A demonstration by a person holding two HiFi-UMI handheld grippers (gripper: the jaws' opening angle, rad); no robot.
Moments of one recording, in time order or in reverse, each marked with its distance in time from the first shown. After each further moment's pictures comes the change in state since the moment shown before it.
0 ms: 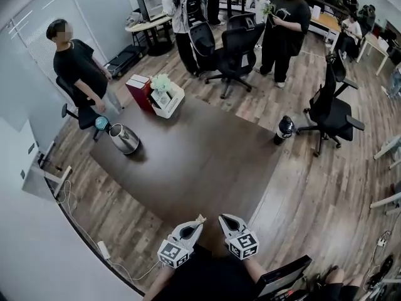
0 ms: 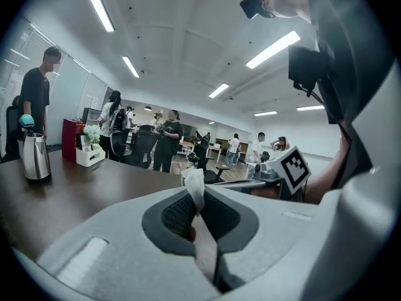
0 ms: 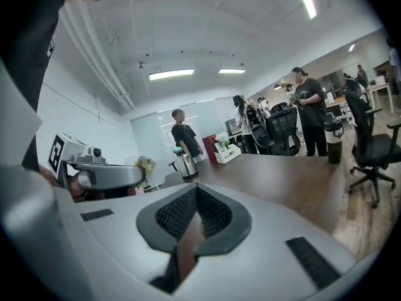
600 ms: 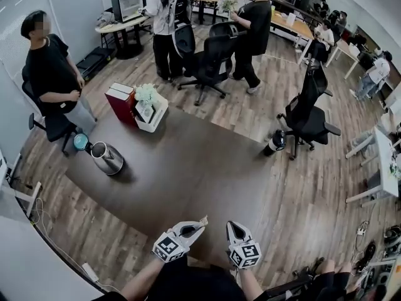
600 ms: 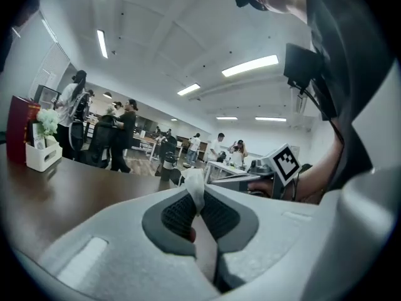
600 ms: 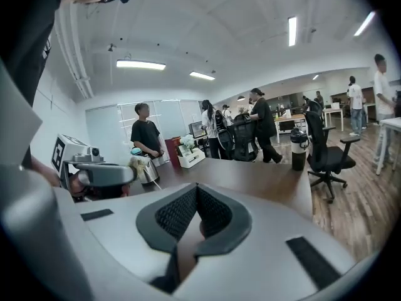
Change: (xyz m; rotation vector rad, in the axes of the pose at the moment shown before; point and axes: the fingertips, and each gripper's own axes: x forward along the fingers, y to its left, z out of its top) left arm 0.028 0.101 0.015 0.046 0.037 -0.442; right arm 0.056 -0.026 0.023 0.045 -0.023 -0.409
